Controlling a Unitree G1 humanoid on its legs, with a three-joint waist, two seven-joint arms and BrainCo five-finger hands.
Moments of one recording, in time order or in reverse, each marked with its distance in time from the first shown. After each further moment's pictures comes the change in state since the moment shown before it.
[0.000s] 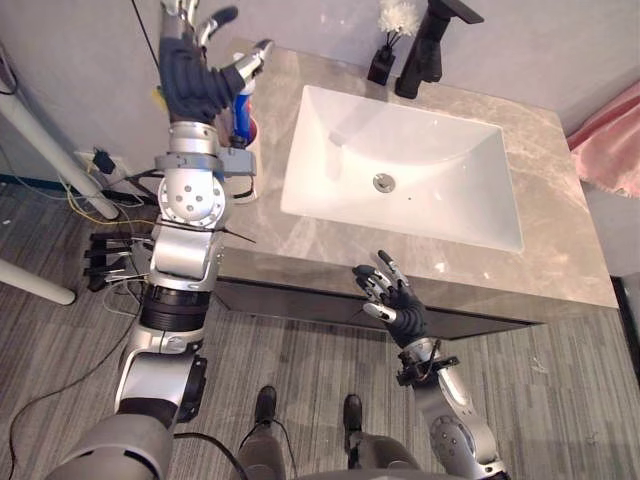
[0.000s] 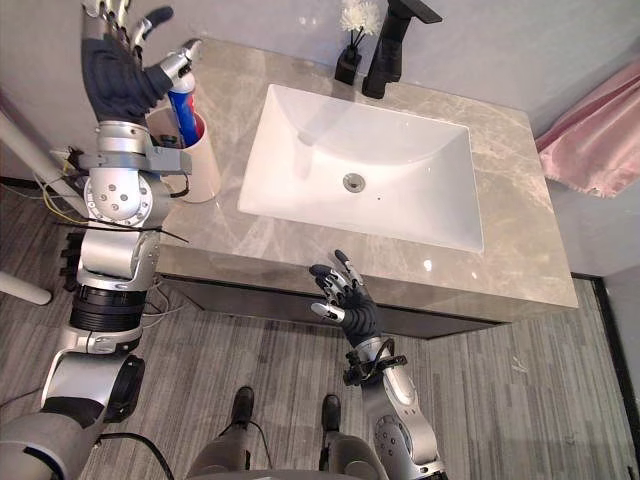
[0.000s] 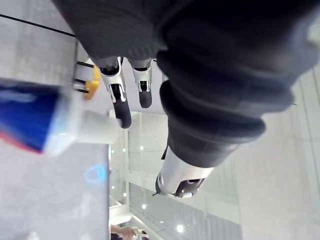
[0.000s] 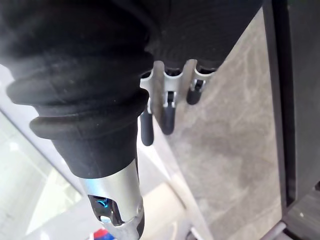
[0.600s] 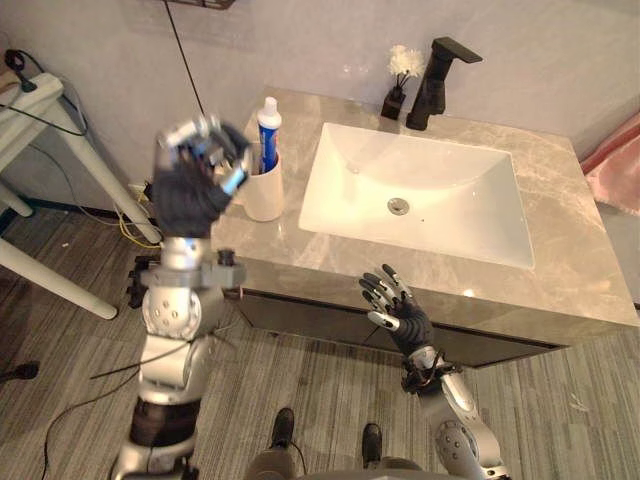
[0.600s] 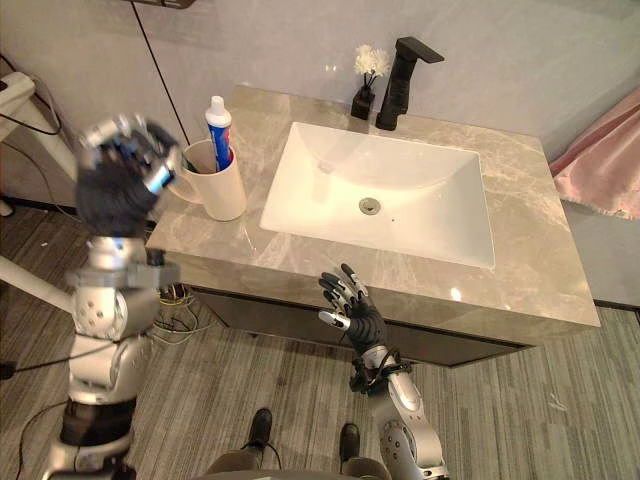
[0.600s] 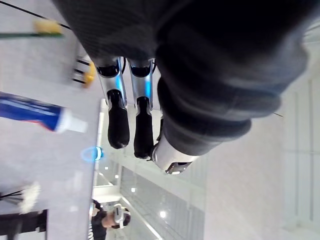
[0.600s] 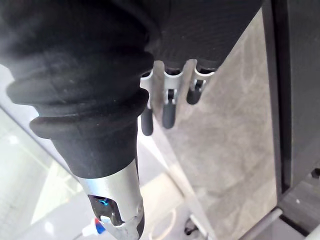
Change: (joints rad) left arm 0.625 -0.129 0.030 -0.382 -0.197 -0.060 -0.193; right arm 0.024 0.001 -0.043 0.060 -0.027 0.024 0.019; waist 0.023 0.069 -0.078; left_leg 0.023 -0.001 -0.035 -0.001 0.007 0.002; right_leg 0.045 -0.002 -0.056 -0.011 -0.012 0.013
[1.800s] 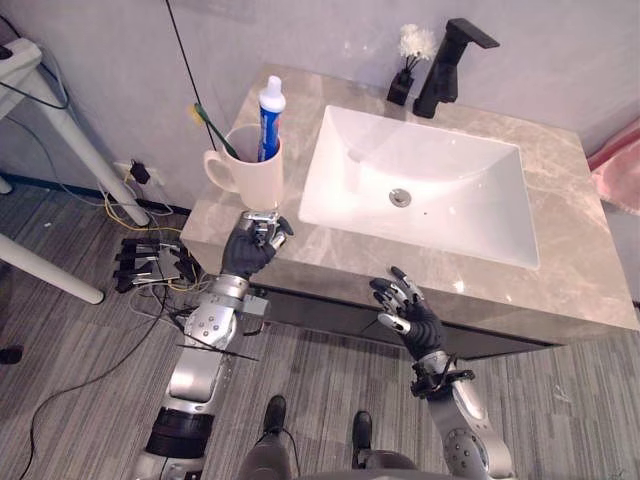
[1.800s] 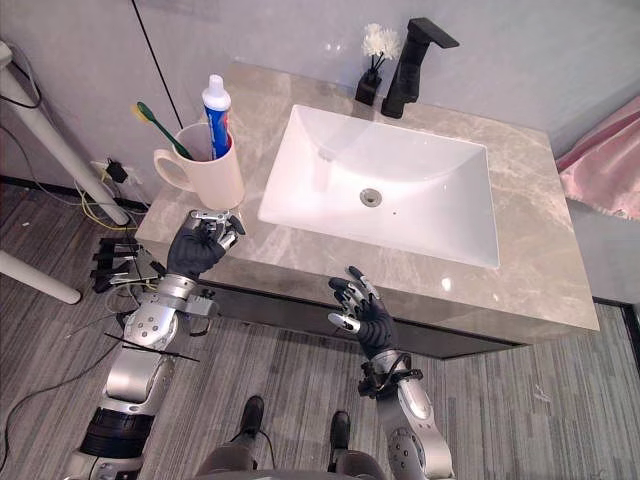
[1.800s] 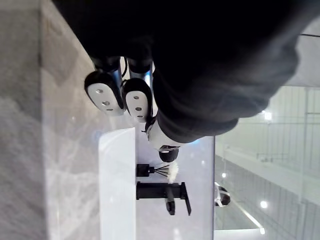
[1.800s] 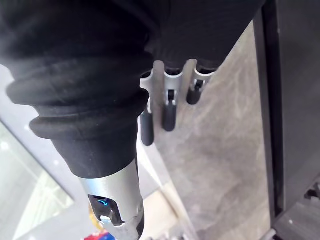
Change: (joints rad) left arm -0.004 0.027 -0.076 0.291 0.197 0.130 -0.090; right arm 0.049 0.001 -0.045 -0.077 -0.011 0.013 -0.005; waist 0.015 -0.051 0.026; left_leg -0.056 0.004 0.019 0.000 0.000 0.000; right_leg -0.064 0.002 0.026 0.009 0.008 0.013
